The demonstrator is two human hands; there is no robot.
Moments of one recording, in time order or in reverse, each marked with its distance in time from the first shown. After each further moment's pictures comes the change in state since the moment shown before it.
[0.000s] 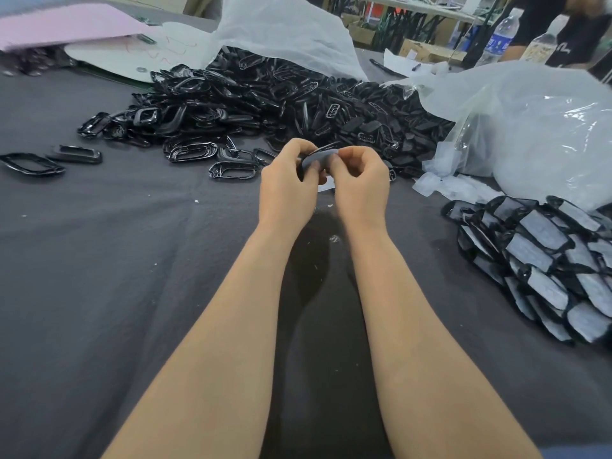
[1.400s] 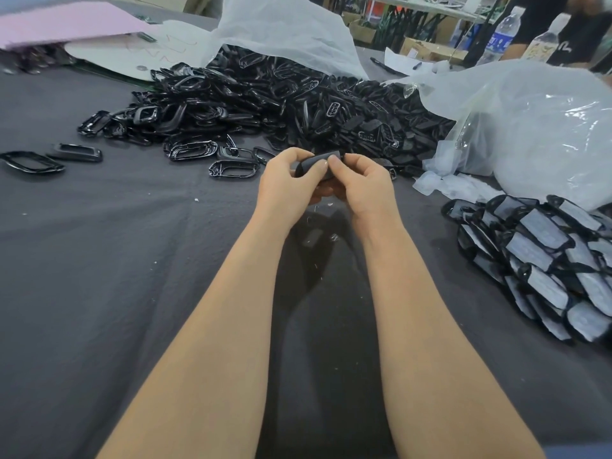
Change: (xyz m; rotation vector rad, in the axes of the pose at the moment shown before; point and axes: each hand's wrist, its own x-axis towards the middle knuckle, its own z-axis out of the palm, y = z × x) left_hand 0.000 0.005 -0.005 -0.295 -0.119 -0.295; right_hand 0.012 0.014 -0.008 0.224 -0.208 0.264
